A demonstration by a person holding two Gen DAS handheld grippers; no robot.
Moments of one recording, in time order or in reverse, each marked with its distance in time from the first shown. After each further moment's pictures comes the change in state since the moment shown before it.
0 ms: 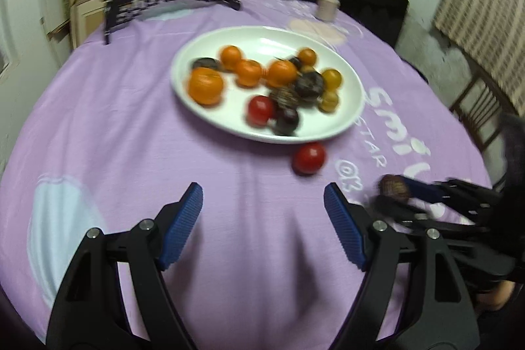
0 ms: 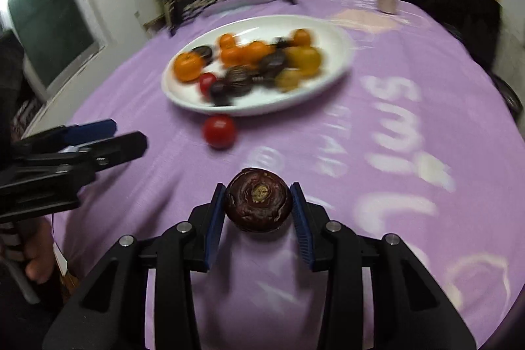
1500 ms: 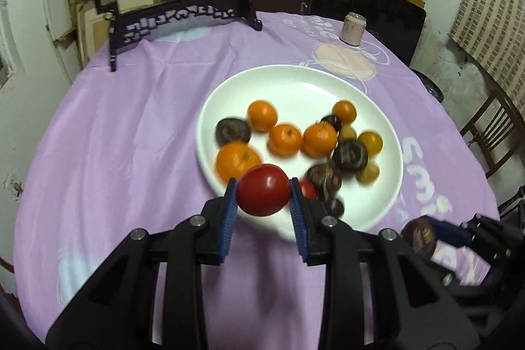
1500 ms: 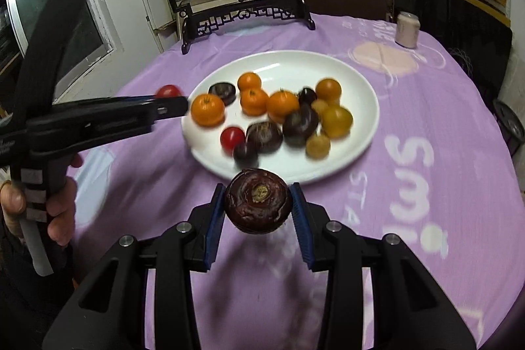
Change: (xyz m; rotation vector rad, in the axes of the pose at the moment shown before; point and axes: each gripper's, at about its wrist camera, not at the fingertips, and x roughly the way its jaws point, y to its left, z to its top) left arm 0.023 0.045 0.092 -0.048 -0.015 0.037; right arm 0.014 0.041 0.071 -0.101 -0.024 0.020
